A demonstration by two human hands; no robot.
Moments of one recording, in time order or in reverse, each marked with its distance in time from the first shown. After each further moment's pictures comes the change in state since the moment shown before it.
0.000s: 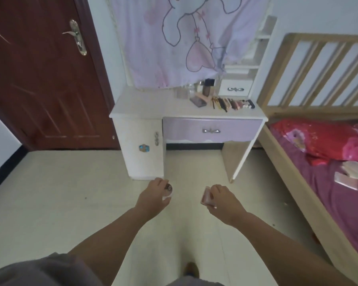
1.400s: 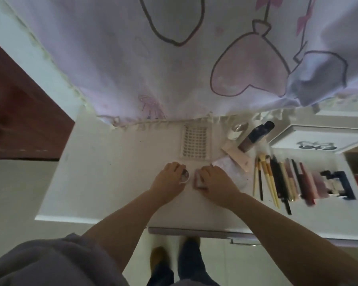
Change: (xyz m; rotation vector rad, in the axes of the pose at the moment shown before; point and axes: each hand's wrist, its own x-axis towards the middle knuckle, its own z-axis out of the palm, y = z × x) left_hand 0.672 -0.172 0.035 0.036 -0.274 -0.050; right_hand 0.681 0.182 -0.041 0.039 -0.198 -0.190
